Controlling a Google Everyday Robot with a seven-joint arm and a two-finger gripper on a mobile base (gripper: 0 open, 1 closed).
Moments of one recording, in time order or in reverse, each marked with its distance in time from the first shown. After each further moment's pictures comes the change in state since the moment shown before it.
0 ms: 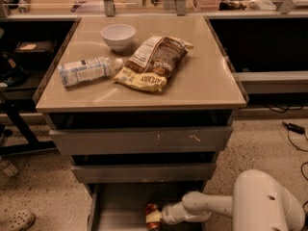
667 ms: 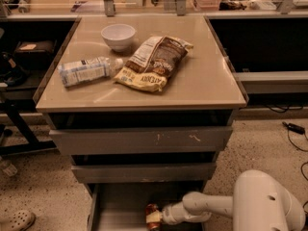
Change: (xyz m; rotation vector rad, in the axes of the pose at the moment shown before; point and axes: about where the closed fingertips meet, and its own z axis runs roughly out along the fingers) arm 0.000 0.000 0.001 0.000 0.000 0.002
